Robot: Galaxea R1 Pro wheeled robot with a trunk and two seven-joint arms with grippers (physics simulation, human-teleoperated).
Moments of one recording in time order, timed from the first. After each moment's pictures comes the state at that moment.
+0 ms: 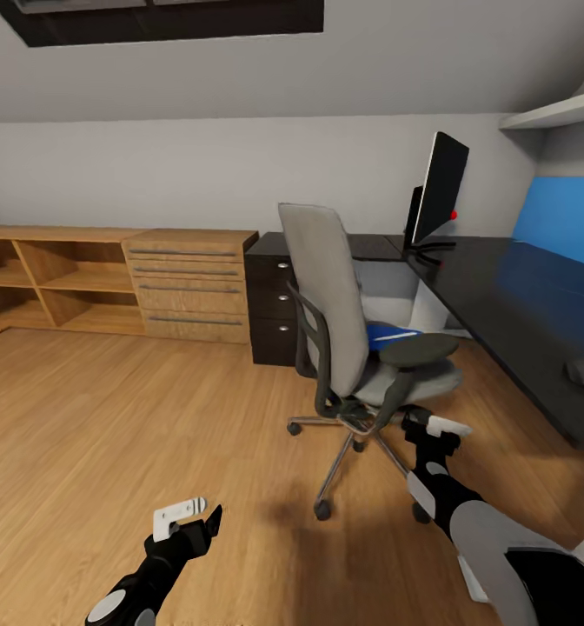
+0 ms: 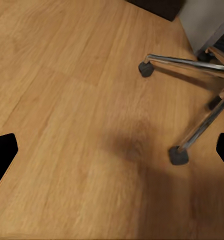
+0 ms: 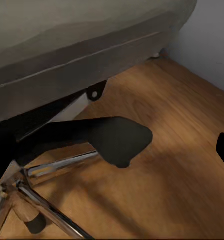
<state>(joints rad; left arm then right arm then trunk) 0.04 -0.10 -0.02 -1.58 0.25 0.41 0.08 -0.85 -0.05 0.00 -0.19 -0.13 -0.45 -0.34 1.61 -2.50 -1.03</state>
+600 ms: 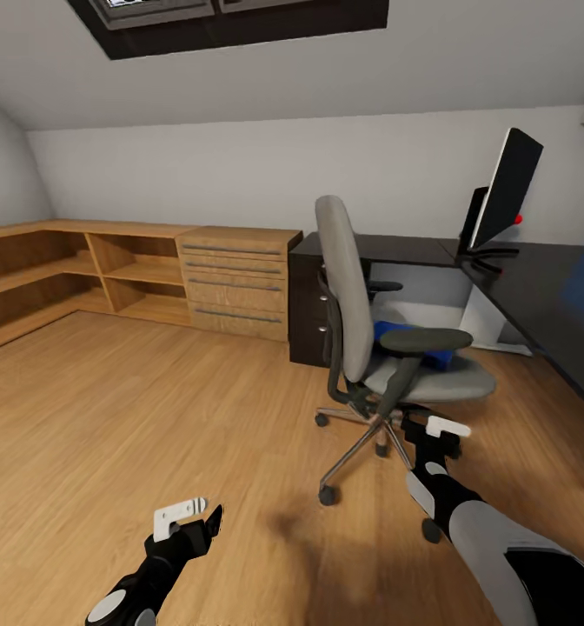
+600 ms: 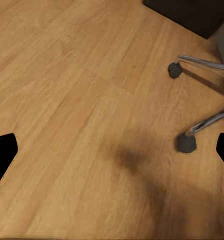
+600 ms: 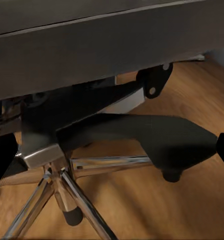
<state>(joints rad) 0.04 -0.10 -0.02 -1.58 0.25 0.41 0.08 -0.85 -0.04 -0.01 -0.19 -0.14 -0.45 -0.34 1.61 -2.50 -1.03</state>
